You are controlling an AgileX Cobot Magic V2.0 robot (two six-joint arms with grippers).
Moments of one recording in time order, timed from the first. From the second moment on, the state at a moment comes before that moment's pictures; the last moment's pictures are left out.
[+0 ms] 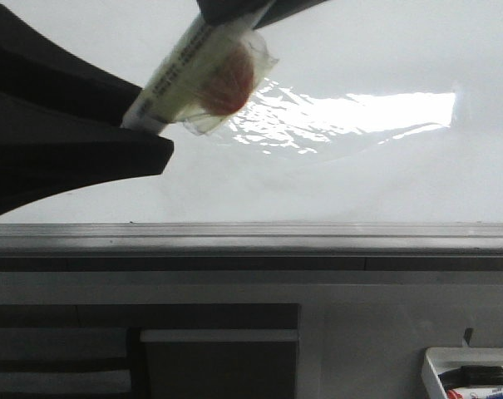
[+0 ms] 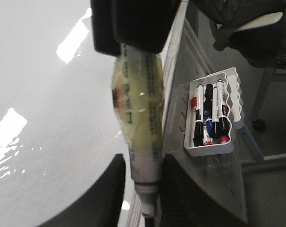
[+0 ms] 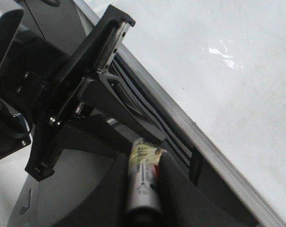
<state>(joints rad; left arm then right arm) -0.62 1.09 -0.34 0.95 -0.66 -0.09 0.90 1.02 -0.80 0.26 0.33 -0.20</state>
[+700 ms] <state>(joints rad) -0.62 0.73 -0.33 0.61 -0.38 -0.35 0.69 1.14 -0.98 0.28 0.42 -0.19</state>
